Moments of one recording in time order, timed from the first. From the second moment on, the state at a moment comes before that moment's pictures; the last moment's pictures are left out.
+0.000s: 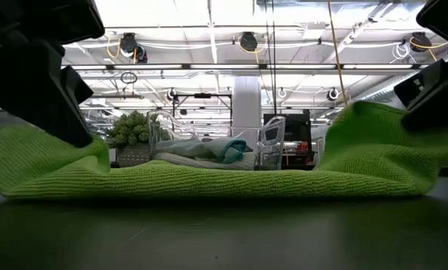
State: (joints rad) left arm -0.67 1.63 0.77 -0.06 -0.43 -0.69; right arm 0.81 1.57 0.48 0.40 0.68 0.58
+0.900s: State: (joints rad) left arm -0.45 1.36 0.77 -0.36 -0.54 -0.42; right arm 0.89 1.57 0.48 0.32 0.92 0.71
